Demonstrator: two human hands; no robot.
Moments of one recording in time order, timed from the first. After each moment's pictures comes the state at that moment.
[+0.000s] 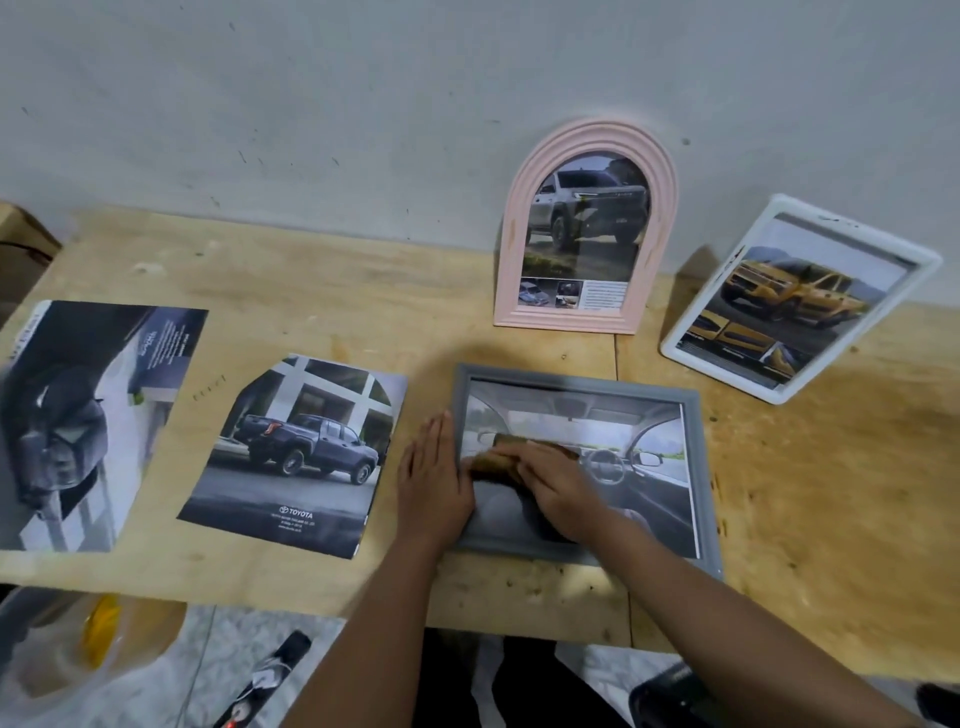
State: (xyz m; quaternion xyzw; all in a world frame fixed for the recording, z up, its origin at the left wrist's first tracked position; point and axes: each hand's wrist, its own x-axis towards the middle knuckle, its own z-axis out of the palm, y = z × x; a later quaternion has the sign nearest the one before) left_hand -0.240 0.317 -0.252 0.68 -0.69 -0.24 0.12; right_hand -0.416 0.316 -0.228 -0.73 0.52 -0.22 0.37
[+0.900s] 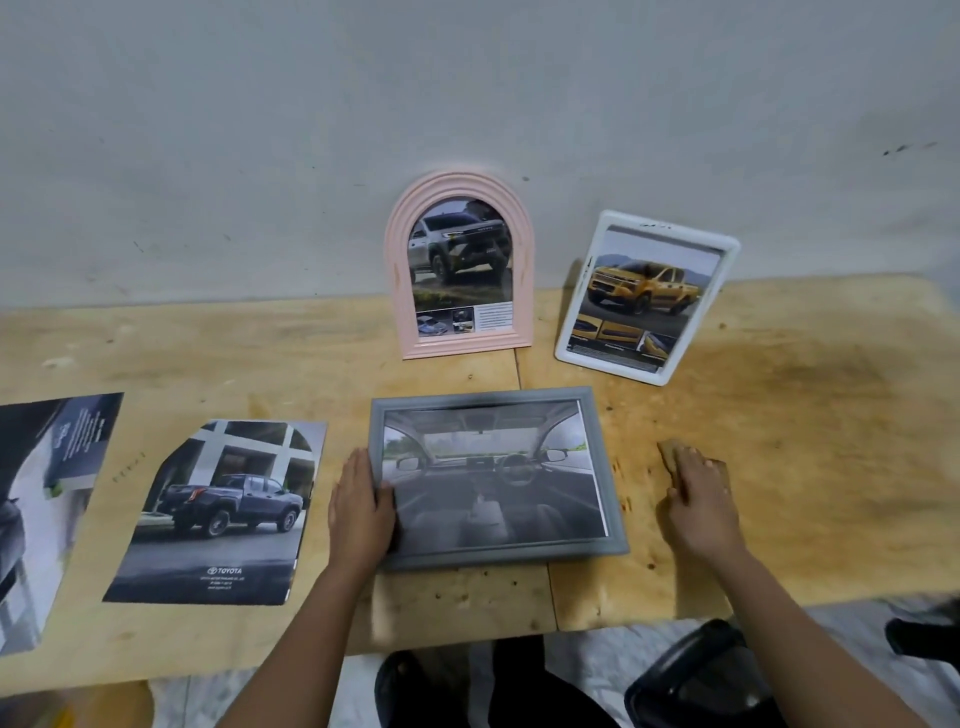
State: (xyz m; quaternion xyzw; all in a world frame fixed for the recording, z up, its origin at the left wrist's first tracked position) left_hand -0.246 0.312 -0.238 0.69 -0.63 -0.30 0.16; right_hand -0.612 0.408 -0.197 -0.42 0.88 -0.11 0.20
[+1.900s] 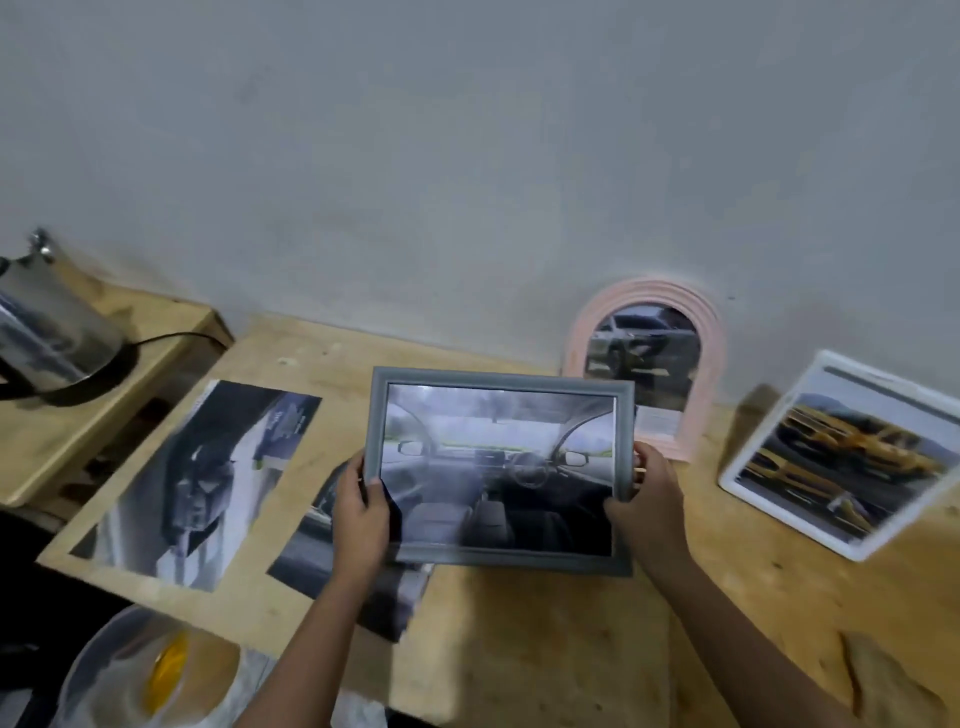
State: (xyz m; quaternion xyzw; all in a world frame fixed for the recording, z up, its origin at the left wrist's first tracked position) left_hand -0.141 0.284 -0.157 0.75 -0.40 -0.28 0.45; right_hand -0.426 0.250 -0.137 -0.56 0.69 -0.36 0.28
